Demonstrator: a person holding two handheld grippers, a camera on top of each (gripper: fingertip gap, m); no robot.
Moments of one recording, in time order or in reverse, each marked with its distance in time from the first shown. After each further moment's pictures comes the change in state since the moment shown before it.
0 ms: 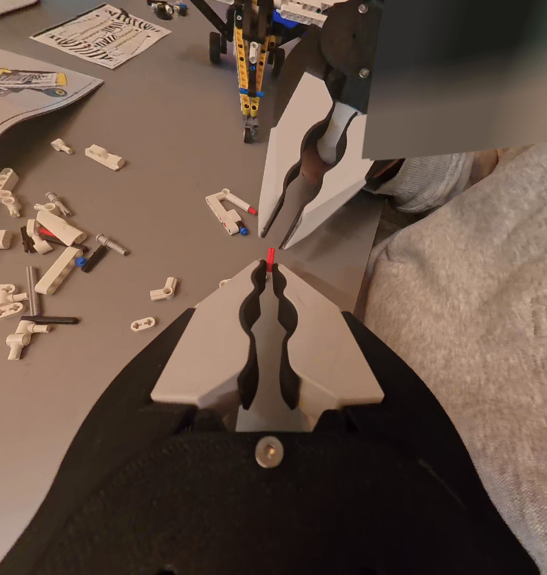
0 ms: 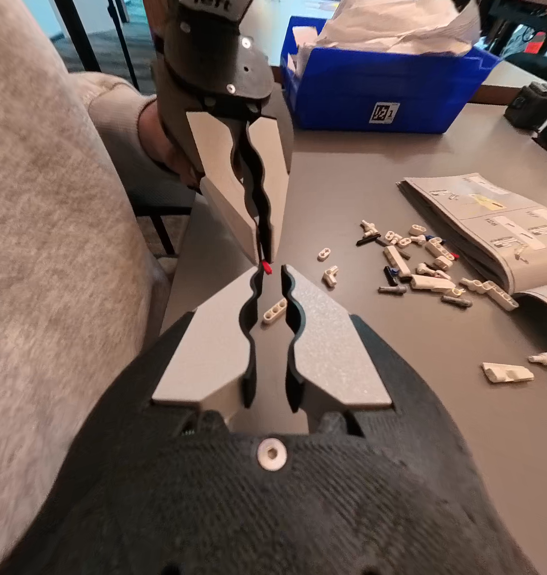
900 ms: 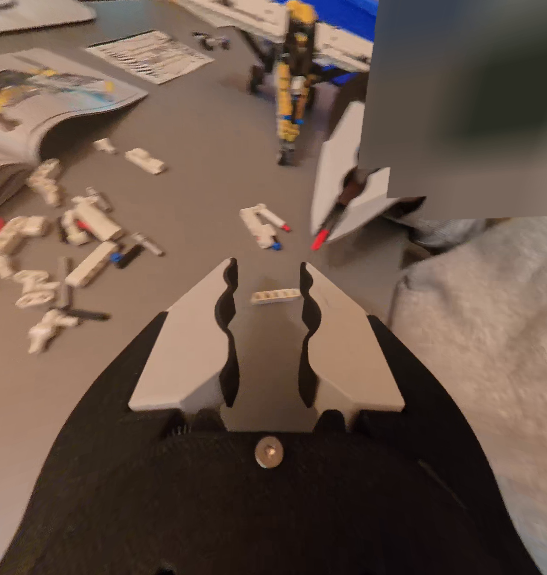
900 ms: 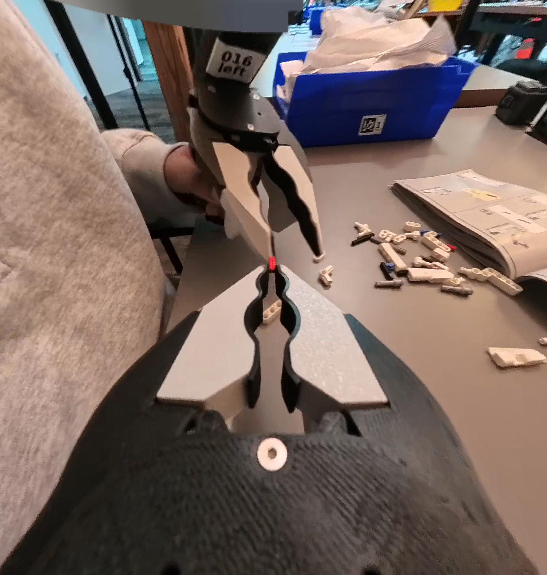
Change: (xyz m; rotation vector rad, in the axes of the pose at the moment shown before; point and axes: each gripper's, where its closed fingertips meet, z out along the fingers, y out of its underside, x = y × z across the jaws) left arm -0.031 -0.005 0.006 0.092 -0.036 -0.105; right arm 0.008 -0.002 -0.010 0.086 -0.012 0.094
